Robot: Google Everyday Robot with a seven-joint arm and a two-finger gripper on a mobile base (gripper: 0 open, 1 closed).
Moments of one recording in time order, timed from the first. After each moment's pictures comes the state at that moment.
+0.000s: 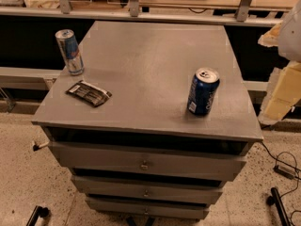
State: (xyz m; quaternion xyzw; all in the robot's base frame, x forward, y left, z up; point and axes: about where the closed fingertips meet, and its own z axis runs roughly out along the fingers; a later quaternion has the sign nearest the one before) arm 0.438 -0.216 0.978 -0.60 0.78 -0.04 0.16
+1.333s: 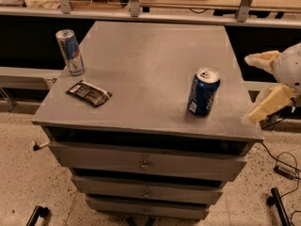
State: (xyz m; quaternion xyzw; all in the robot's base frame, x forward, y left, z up) arm 0.492 -0.220 0.909 -0.57 0.73 0.15 0.35
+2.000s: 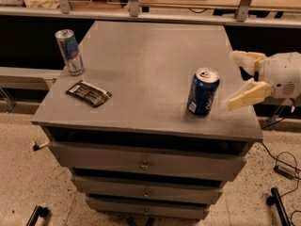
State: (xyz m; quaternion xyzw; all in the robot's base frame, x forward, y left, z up) arm 0.517 -0.181 0.922 -0.48 0.65 0.31 0.50
